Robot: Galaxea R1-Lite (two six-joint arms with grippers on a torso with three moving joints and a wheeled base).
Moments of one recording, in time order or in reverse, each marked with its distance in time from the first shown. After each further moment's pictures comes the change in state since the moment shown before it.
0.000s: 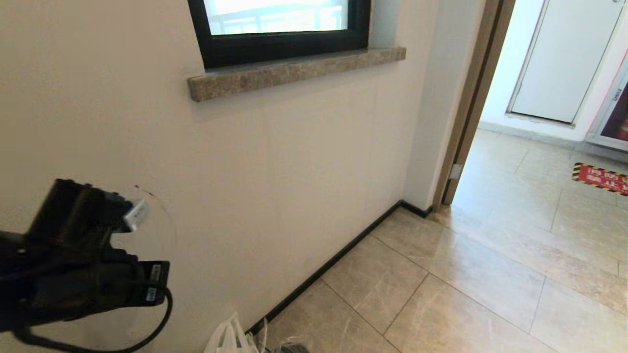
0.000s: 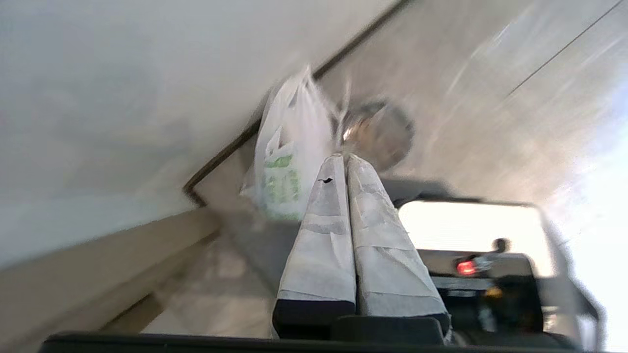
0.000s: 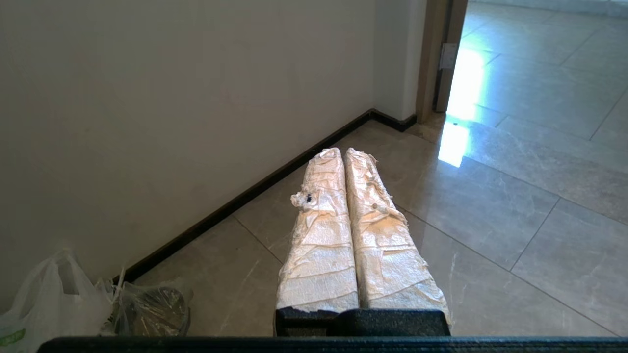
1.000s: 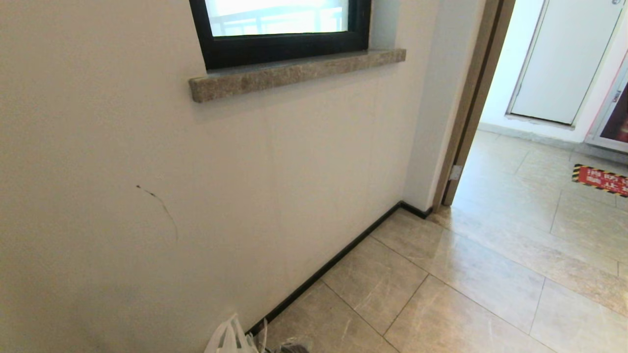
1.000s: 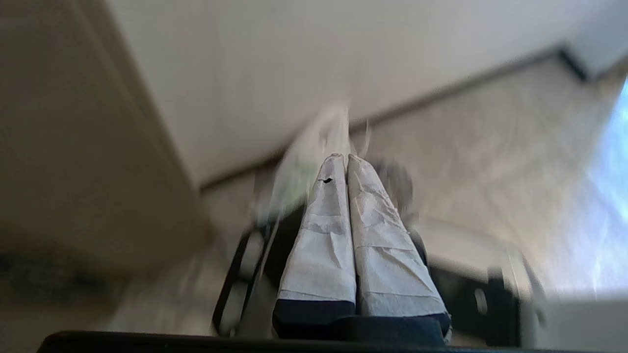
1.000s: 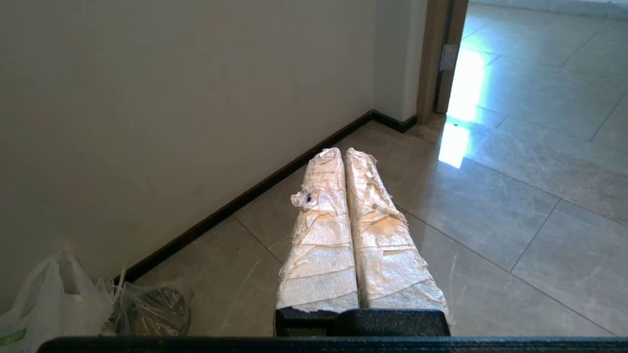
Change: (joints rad) left arm 0.280 -1.255 0.070 0.776 -0.045 -0.016; right arm 0.000 0.000 0.000 0.000 0.000 0.000
